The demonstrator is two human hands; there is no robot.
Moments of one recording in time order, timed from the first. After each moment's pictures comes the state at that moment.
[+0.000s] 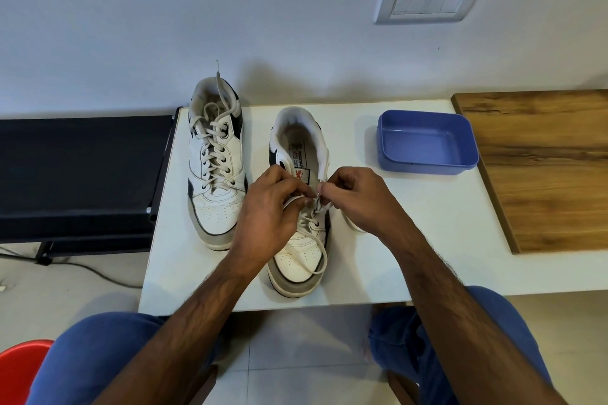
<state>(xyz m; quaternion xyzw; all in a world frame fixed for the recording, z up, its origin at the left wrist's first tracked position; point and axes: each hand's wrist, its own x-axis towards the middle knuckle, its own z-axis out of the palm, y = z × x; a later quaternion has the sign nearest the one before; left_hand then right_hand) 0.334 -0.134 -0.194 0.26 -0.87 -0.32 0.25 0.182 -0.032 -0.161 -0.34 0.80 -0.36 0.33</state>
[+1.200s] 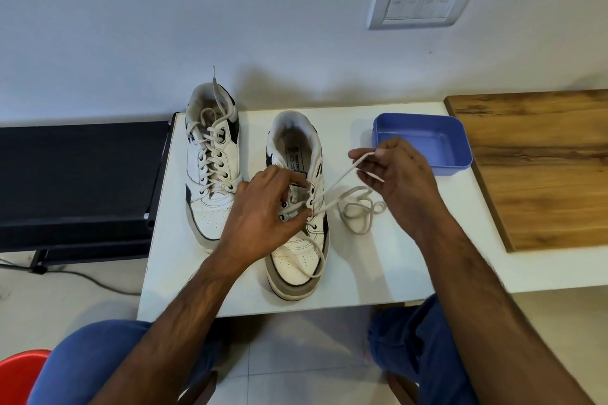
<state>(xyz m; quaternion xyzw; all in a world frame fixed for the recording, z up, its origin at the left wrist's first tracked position) 0.343 -0.142 -0.178 0.22 -0.92 -0.26 0.20 0.153 -0.011 -0.131 -0.12 0.58 -0.70 0.41</state>
